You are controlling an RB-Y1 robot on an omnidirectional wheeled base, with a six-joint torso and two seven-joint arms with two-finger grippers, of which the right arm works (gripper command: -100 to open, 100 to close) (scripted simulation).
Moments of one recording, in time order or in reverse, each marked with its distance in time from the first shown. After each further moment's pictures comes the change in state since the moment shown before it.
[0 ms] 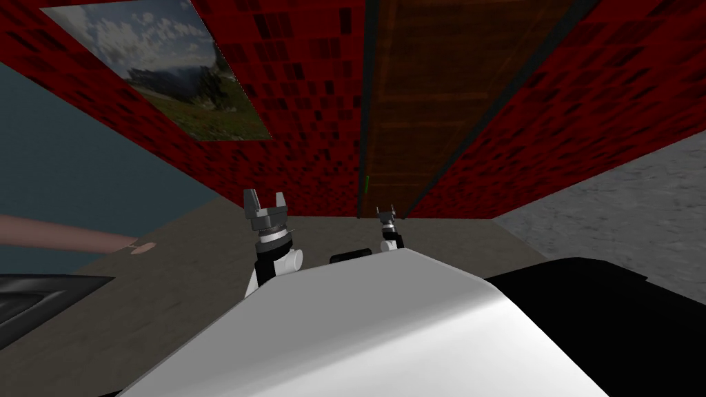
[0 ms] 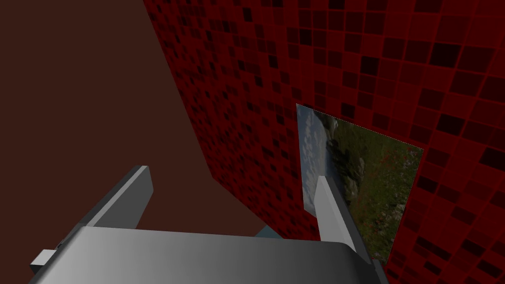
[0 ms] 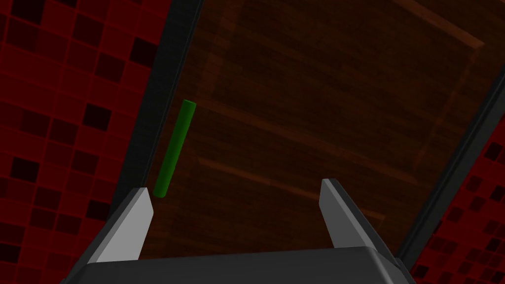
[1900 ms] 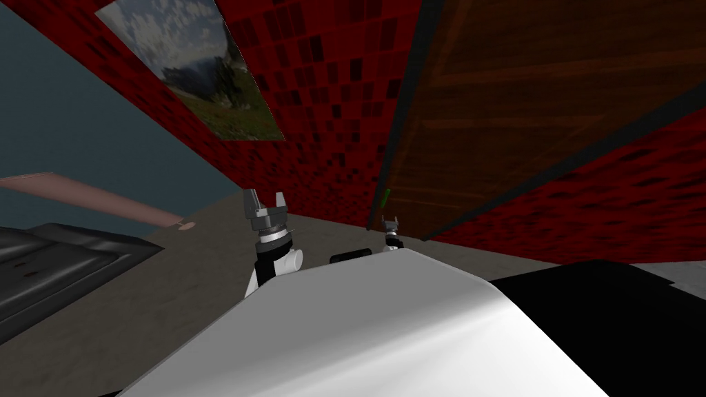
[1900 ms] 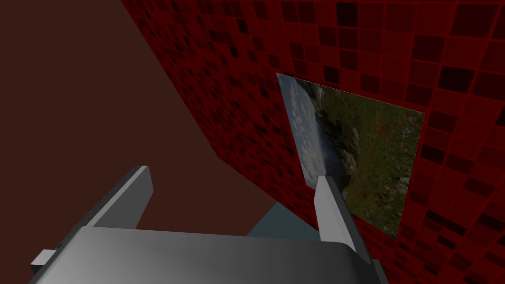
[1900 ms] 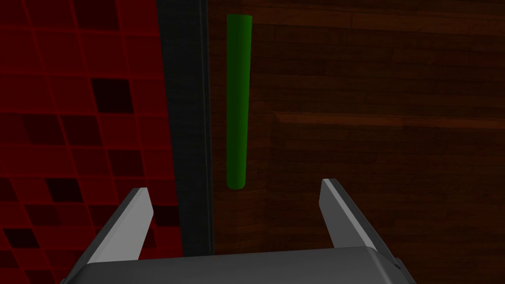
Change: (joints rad) arm -0.108 -0.074 0.090 0.409 -0.282 -0.176 -0.325
